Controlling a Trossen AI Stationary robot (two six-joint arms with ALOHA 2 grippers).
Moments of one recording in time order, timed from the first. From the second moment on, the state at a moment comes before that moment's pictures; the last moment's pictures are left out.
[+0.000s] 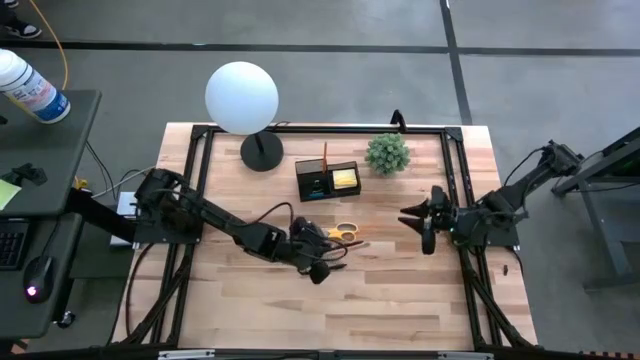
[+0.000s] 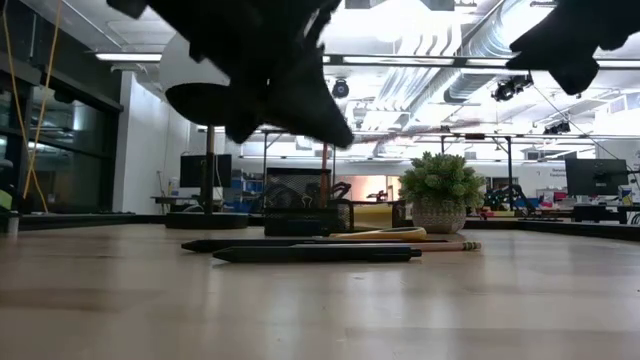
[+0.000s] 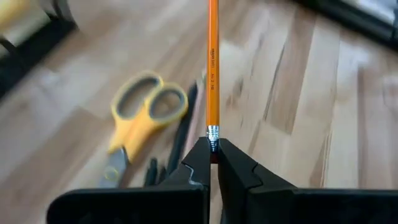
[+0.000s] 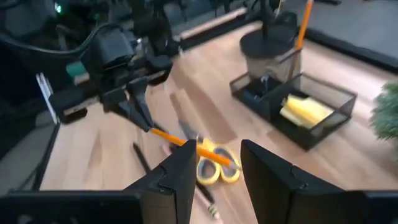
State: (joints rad) left arm -0.24 1.80 1.07 0.00 -0.48 -0.68; right arm 0.59 0.63 0.48 -0.32 0.76 0.69
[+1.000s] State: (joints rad) left arm -0.24 1.64 1.07 0.58 -0.64 -0.37; right arm 0.35 0.67 0.48 0.44 0.39 0.37
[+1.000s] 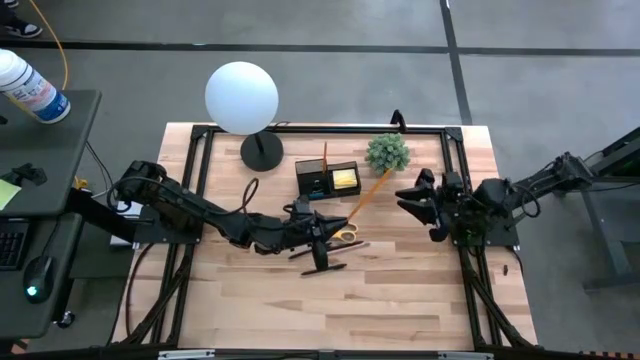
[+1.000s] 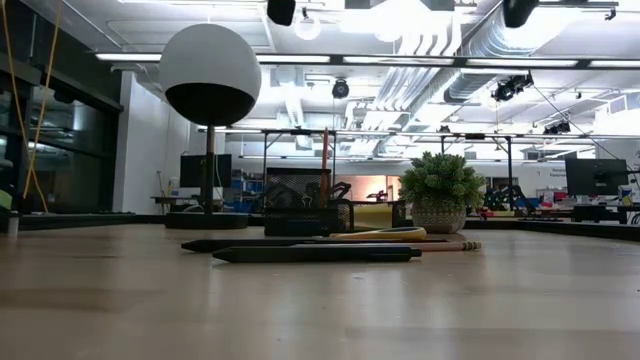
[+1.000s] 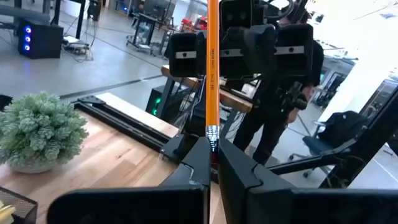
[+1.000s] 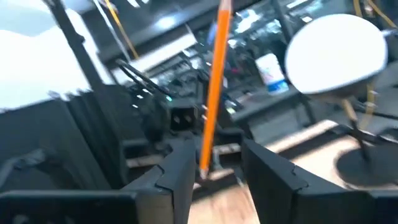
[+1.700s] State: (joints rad) left arm -0.24 1.64 1.07 0.58 -0.63 -0.37; right arm 0.14 0.90 0.48 0.86 0.14 0.53
